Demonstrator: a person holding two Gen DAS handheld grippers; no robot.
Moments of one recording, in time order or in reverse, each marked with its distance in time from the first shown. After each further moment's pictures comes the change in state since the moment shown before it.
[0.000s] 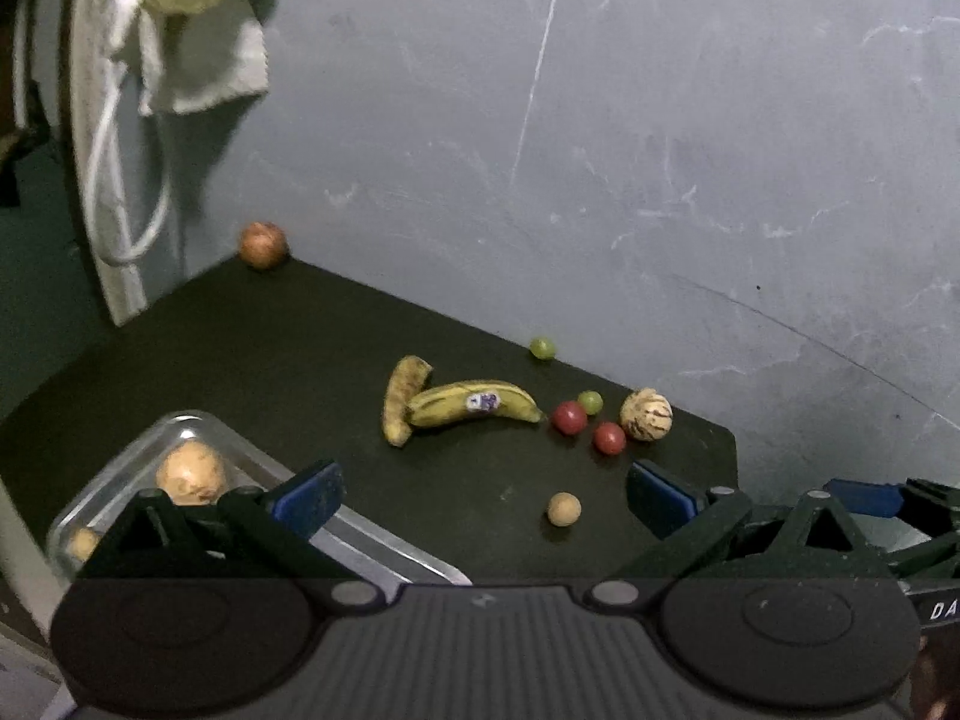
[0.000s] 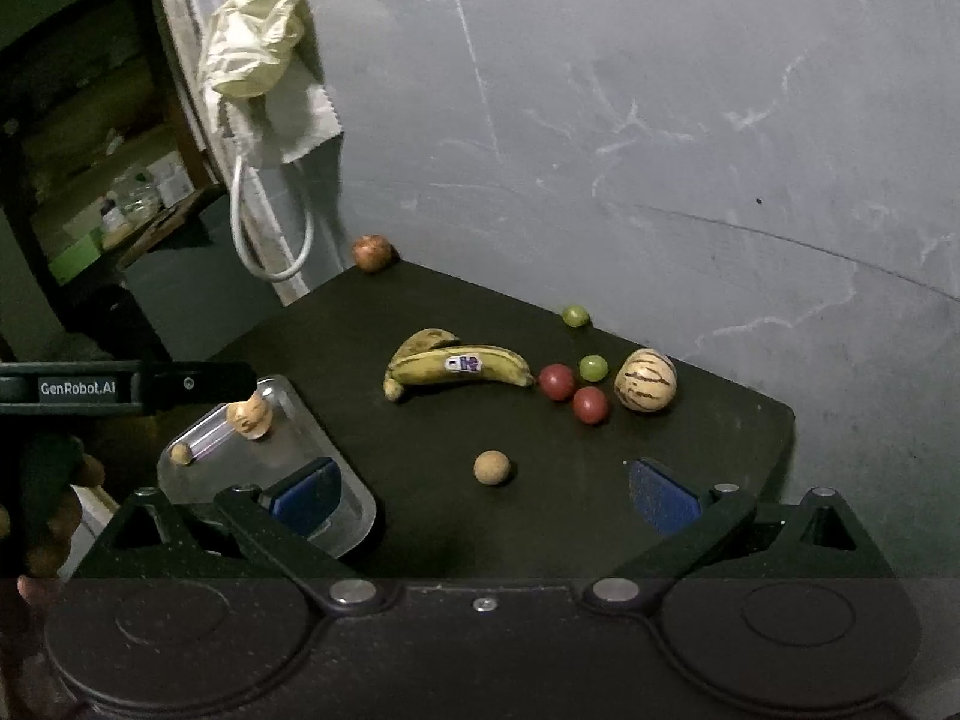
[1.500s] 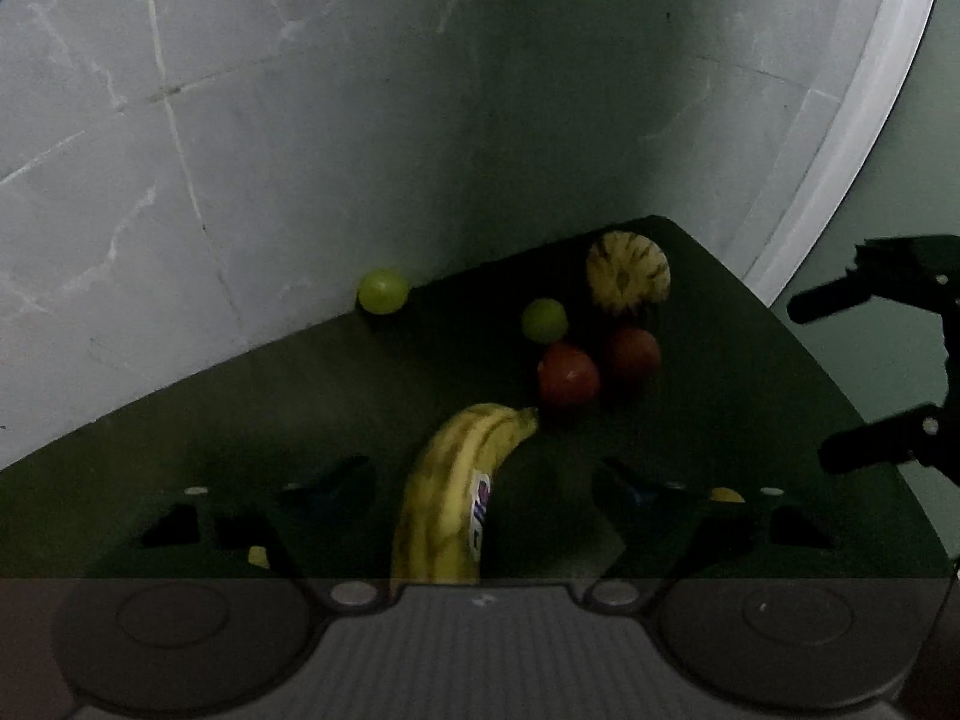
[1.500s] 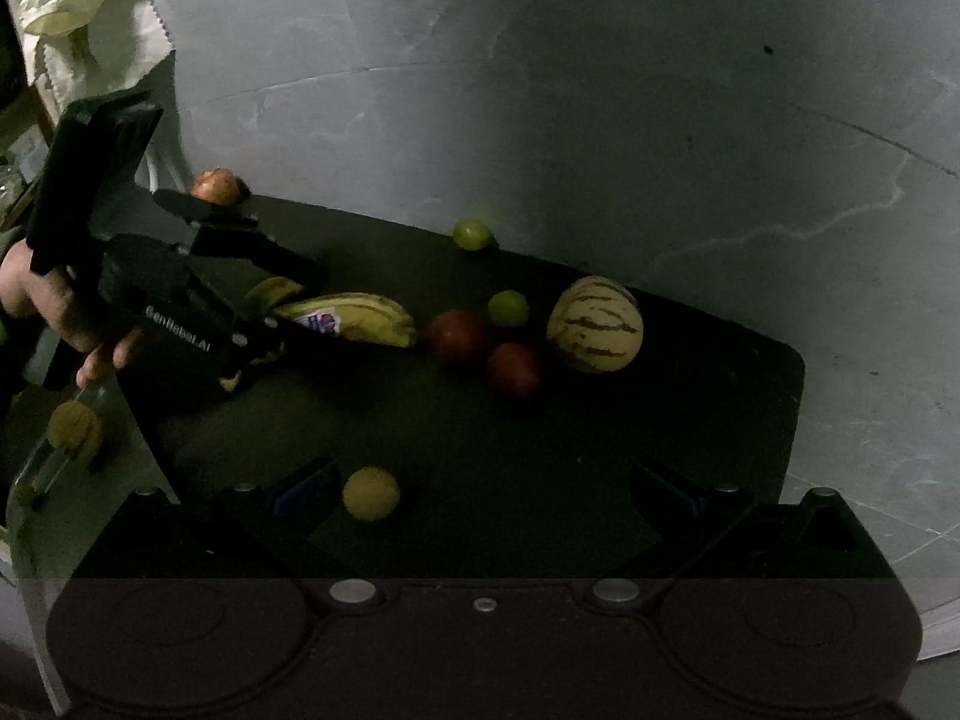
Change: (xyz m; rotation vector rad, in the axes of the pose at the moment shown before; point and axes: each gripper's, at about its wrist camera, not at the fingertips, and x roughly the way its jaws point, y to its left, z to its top) left arm 0.263 0.013 0.070 0.746 0.337 -0.546; right arm 0.139 -0.023 0.012 0.105 0.158 -0.205
